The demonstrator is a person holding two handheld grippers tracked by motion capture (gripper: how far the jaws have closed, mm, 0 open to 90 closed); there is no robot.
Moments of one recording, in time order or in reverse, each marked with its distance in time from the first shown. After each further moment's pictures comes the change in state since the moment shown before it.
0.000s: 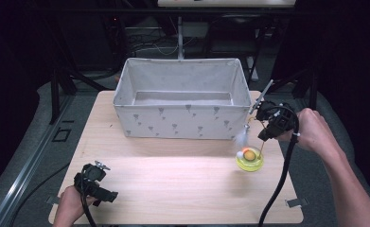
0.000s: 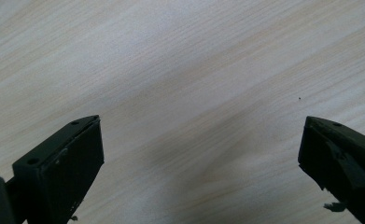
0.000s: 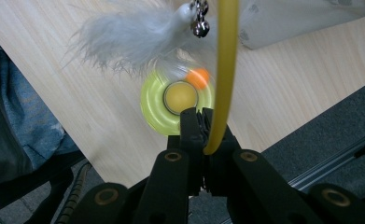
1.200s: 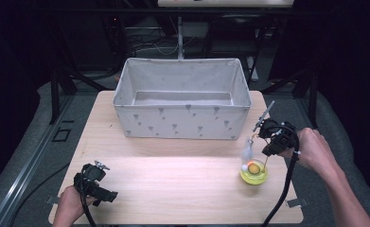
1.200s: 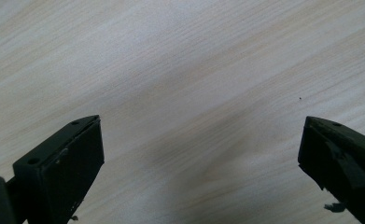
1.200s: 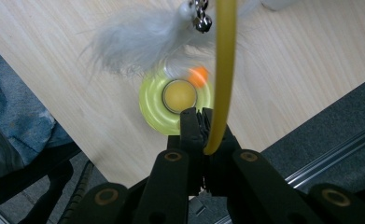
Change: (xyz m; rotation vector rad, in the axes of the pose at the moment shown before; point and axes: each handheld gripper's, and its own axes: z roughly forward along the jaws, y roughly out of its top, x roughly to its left) left arm 0.001 0.000 -0.001 0.004 0.004 -0.003; right arm 0.010 -0.030 0.042 0.040 0.004 0.039
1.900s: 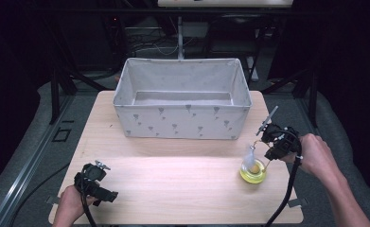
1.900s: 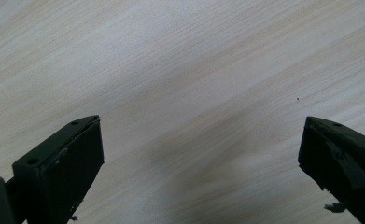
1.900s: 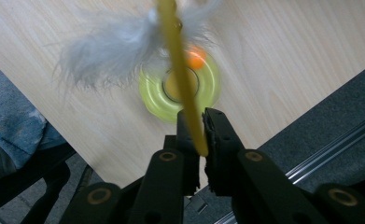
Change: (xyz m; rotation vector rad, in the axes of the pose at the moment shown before) left arm -0.001 0.001 0.000 -0.002 -0.003 0.010; right arm 0.000 -0.013 0.012 0.010 -0.023 0.035
